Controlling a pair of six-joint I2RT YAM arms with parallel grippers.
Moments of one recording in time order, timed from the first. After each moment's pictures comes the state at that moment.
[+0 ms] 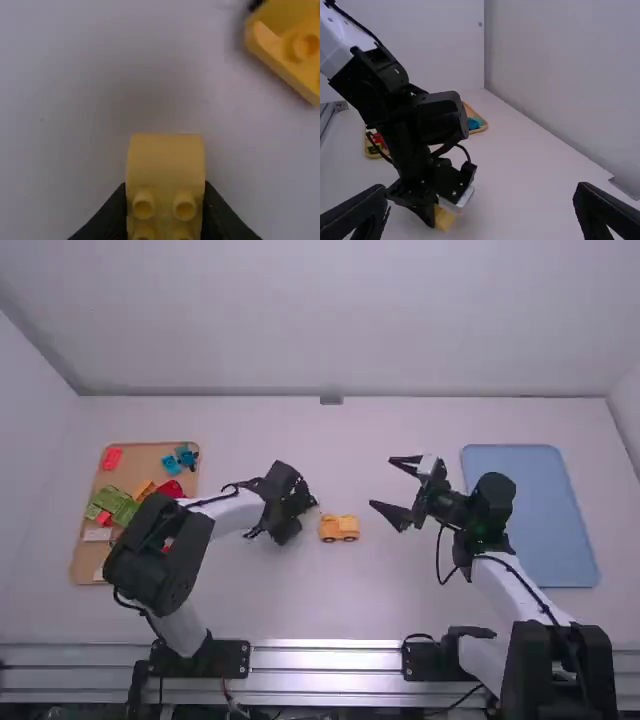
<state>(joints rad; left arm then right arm) -0.41 1.78 0.88 -0.40 0.09 0.32 -0.01 1.23 0.43 0.72 -1.18 -0.11</state>
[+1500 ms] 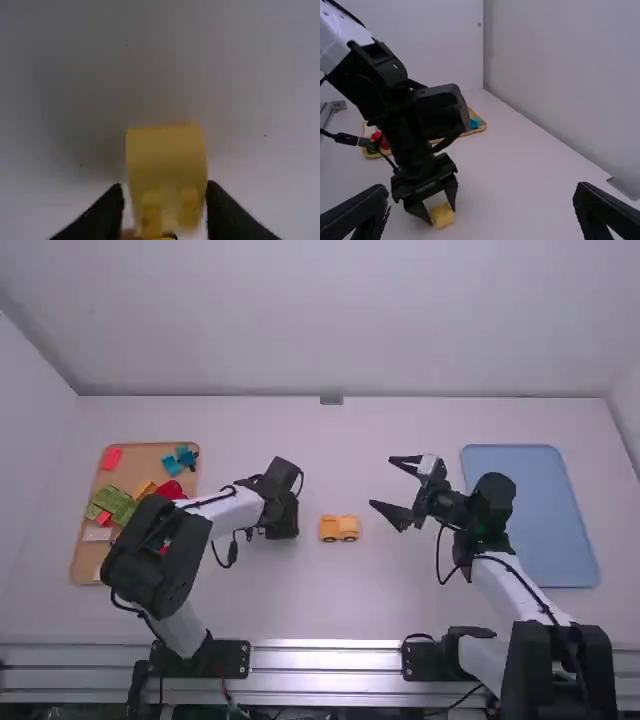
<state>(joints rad) -0.40 1.77 0.90 -0.39 0.11 -2.08 -0.01 1.23 0.43 0.72 -1.18 -0.10</state>
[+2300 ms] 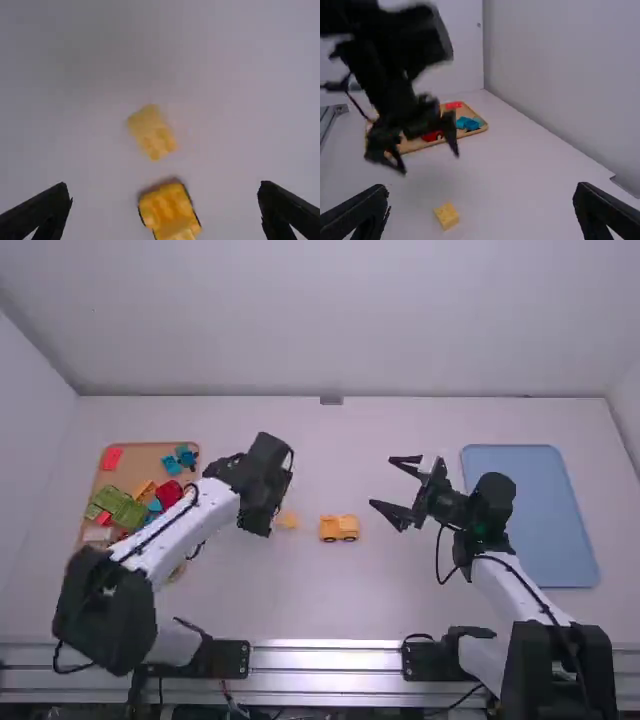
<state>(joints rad) -0.40 1.46 1.10 -0.80 -0.10 -1.52 -0.01 1.23 0.43 0.72 -1.18 -0.08</state>
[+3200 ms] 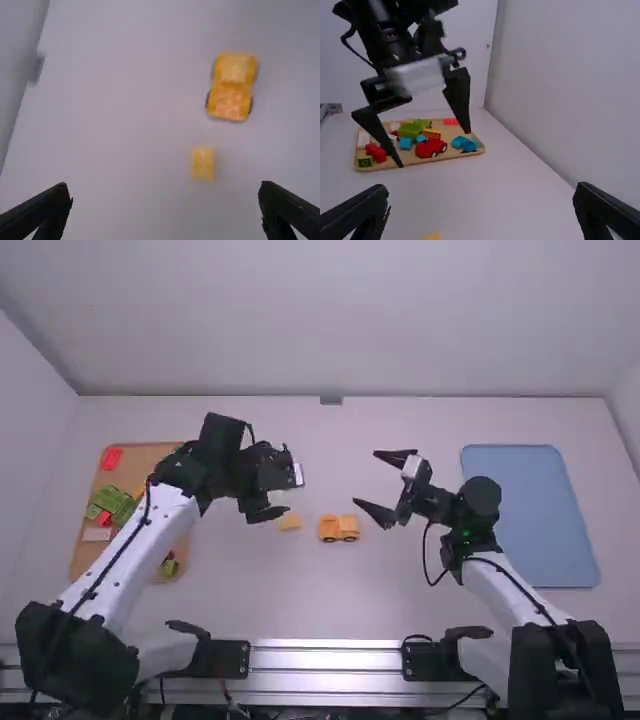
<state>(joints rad) -0.22 1.32 1.12 -0.78 0.49 1.13 0.12 1.23 0.43 0.86 -1.07 -0.08</state>
